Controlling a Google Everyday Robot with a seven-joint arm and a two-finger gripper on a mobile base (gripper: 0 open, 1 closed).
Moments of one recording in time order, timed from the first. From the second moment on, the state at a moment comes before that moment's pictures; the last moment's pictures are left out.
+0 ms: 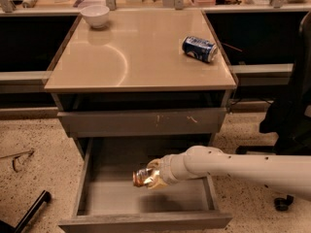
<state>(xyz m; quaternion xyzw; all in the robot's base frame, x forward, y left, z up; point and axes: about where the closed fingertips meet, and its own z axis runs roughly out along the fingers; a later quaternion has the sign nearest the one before) 0.506 0.011 0.494 -0.69 0.63 0.14 0.33</state>
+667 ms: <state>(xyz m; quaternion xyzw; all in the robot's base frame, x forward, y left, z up) 0.507 0.071 0.625 -0.72 0.59 0.07 0.35</state>
